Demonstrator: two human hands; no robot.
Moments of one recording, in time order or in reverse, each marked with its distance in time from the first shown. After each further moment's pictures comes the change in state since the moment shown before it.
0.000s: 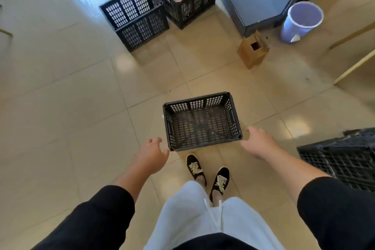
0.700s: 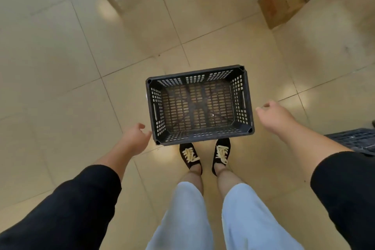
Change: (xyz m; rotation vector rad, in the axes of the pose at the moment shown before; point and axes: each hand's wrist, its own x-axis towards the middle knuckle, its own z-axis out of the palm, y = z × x) left_hand 0.273 -0.022 0.100 -0.319 -0.187 -0.260; right_hand 0.283 -0.005 0.044 0.156 0.035 0.193
